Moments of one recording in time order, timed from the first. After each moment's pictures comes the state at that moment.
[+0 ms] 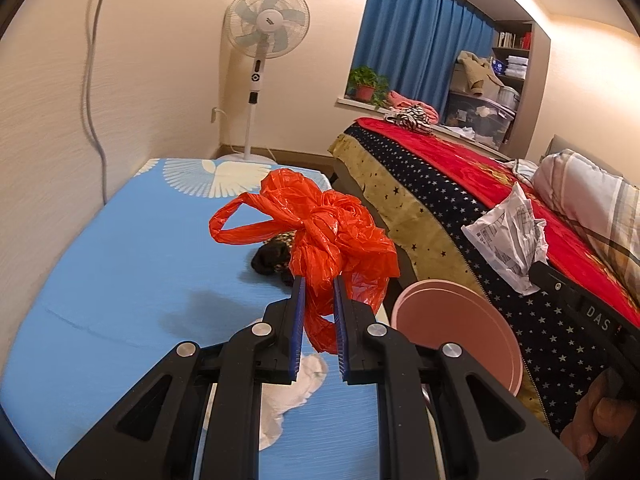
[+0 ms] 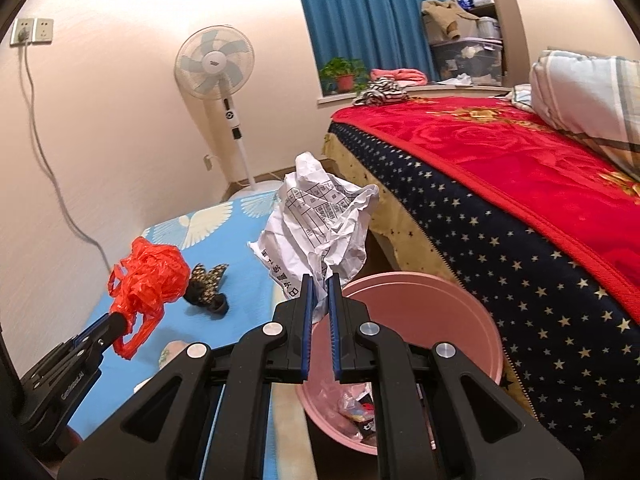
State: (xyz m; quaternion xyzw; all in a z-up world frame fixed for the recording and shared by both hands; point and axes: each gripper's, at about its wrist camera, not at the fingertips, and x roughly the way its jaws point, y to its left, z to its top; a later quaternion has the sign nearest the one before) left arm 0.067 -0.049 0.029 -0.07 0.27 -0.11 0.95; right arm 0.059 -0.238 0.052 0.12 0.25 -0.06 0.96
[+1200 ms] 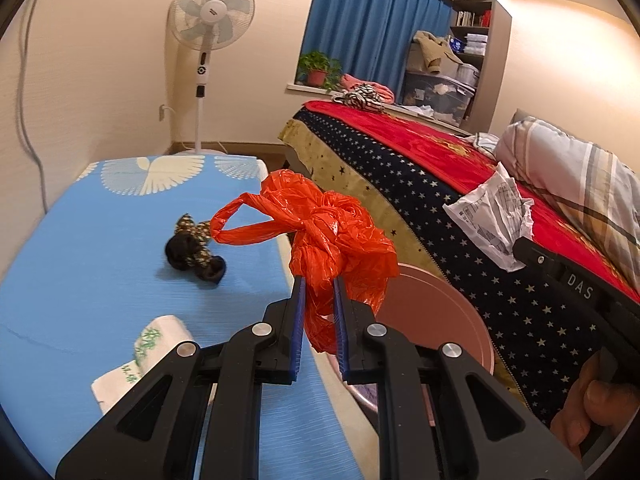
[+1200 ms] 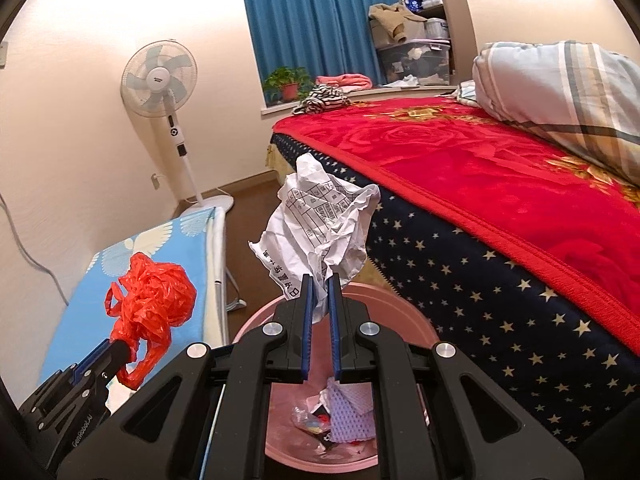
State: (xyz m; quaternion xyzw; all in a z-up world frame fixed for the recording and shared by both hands) left arm 0.077 -0.118 0.013 -0.04 0.28 -0.19 0.94; right arm 0.056 -0.287 0.044 0.13 0.24 -0.16 0.95
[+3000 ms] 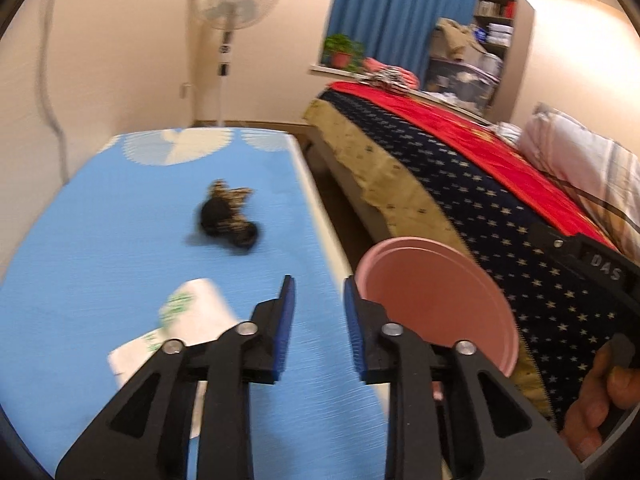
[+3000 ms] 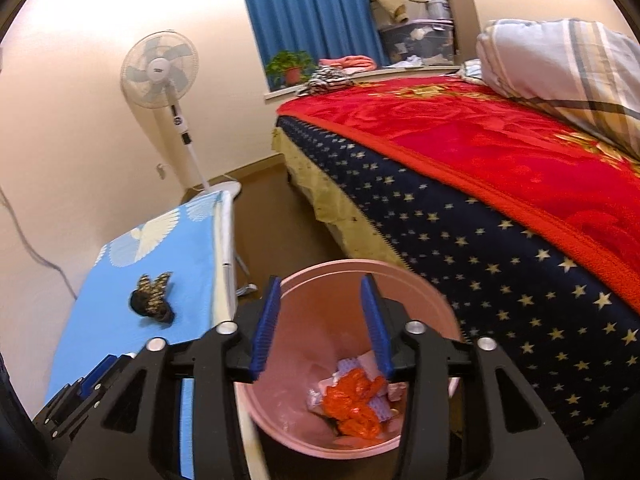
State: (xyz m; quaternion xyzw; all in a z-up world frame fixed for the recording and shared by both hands) left arm 0.072 -0.091 -0.004 -0.05 0.32 -0.13 0.94; right arm 0.060 -0.281 0.031 0.16 0.26 -0.13 0.94
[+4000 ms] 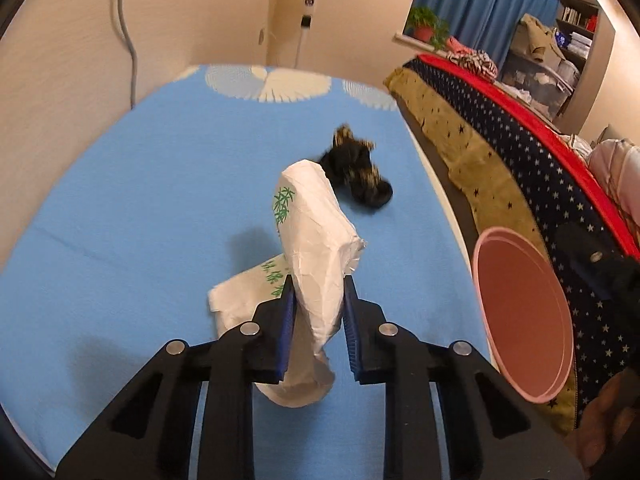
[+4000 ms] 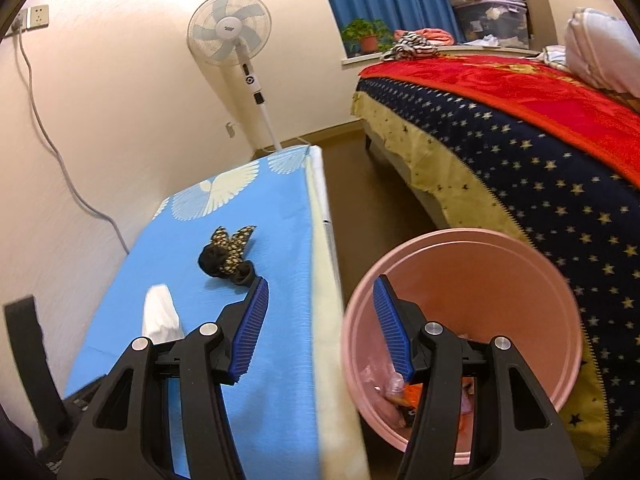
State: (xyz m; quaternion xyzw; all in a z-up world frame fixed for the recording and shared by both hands) left arm 0.107 -0.025 -0.039 -0.09 0.39 -0.03 0.91; right arm 0.115 -0.209 0.000 0.15 0.30 0.00 0.94
